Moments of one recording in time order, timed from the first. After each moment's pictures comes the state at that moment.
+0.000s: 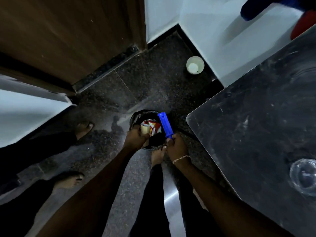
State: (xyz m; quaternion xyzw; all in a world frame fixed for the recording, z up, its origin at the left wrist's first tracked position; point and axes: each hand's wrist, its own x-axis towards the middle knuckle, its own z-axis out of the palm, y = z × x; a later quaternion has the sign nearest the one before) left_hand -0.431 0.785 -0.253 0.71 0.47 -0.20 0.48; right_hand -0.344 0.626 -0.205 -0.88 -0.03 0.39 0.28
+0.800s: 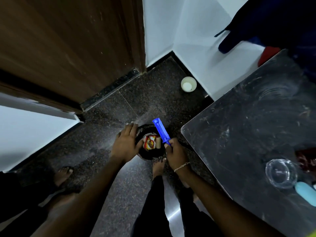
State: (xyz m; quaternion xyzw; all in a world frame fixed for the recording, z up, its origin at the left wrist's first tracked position) left_hand -0.449 0.831 -0.141 0.92 0.28 -0.17 0.23; right_hand -0.342 0.635 -0.121 -0.88 -0.11 0.34 0.31
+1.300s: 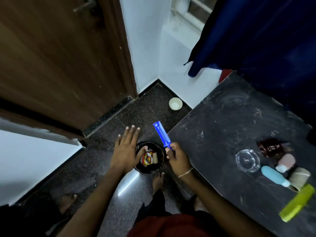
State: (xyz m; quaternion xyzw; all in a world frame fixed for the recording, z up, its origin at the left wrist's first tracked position) left_hand -0.444 0.798 -0.002 0.96 0.20 -0.06 0.17; right_hand -0.345 0.593 -0.001 -0.86 -0.12 0.25 0.42
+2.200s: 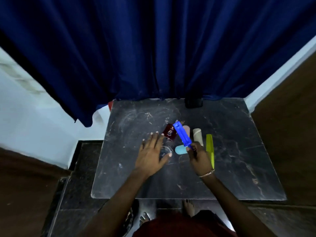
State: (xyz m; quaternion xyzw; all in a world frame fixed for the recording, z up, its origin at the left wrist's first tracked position) left_hand -0.221 0.432 0.069 0.96 -0.25 -0.07 0.14; right_hand -0.297 0.224 0.079 -0.89 0.18 -0.11 0.41
